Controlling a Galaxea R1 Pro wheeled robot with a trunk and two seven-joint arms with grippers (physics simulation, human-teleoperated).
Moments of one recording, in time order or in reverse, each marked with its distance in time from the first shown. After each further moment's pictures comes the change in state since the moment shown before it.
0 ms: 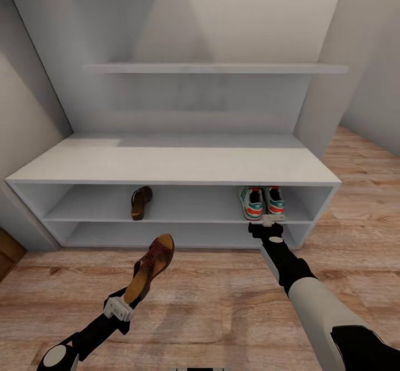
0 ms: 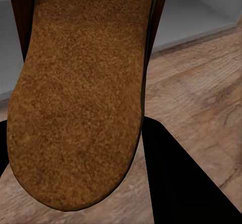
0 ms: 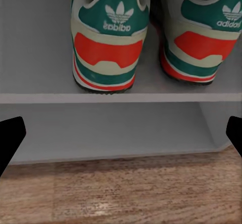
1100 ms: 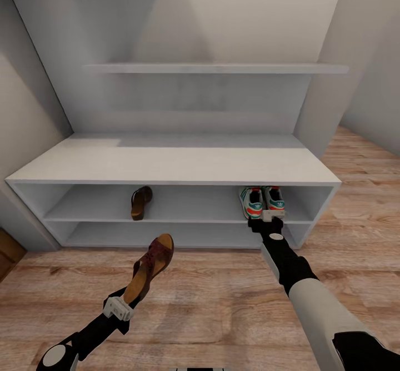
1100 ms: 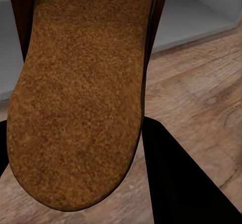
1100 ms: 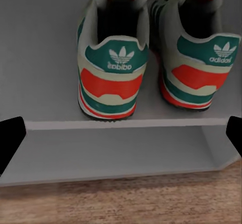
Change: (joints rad) left arm -0.001 0.001 0.003 0.000 0.003 0.003 -0.003; right arm 0.020 0.003 0.006 -0.096 0.003 0.009 0.003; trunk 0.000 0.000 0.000
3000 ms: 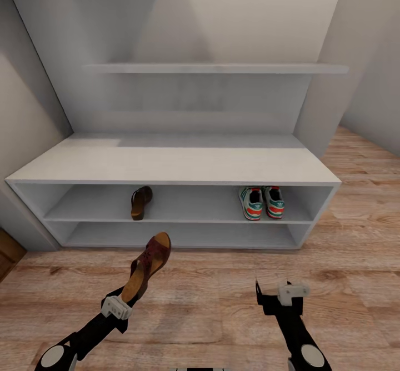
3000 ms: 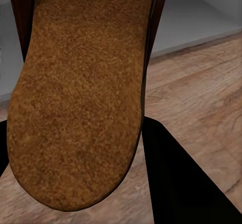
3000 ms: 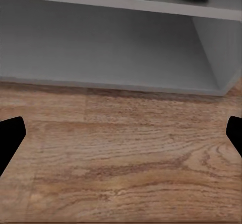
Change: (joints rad) left arm 0.000 -0.005 0.022 0.000 0.002 -0.003 0.011; right arm 0.805 -0.026 0.049 -0.783 0.014 0.001 0.061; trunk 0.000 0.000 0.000
